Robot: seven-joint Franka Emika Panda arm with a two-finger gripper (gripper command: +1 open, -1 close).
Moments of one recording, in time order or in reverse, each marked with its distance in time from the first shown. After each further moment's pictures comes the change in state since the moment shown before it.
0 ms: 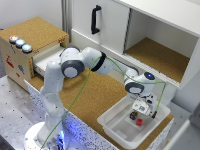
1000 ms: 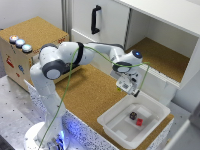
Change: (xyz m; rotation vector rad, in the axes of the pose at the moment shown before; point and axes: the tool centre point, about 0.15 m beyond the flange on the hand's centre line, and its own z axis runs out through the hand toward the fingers) arm 0.044 -0.191 -0.039 0.145 -0.031 0.072
